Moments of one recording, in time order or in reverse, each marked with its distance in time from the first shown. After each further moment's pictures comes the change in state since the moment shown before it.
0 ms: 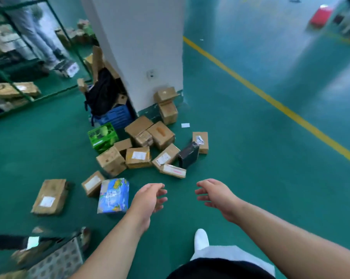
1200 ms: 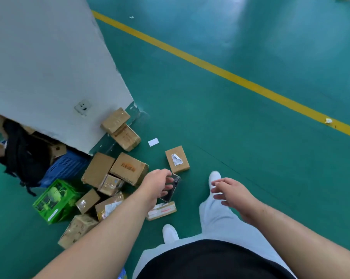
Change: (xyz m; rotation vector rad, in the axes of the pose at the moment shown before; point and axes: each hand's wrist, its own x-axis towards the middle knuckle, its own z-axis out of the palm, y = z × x) left_hand 0.353 0.303 0.263 0.521 -0.259 -0.185; right_hand 0.283 -0.186 -0.197 0.266 0.283 0.207
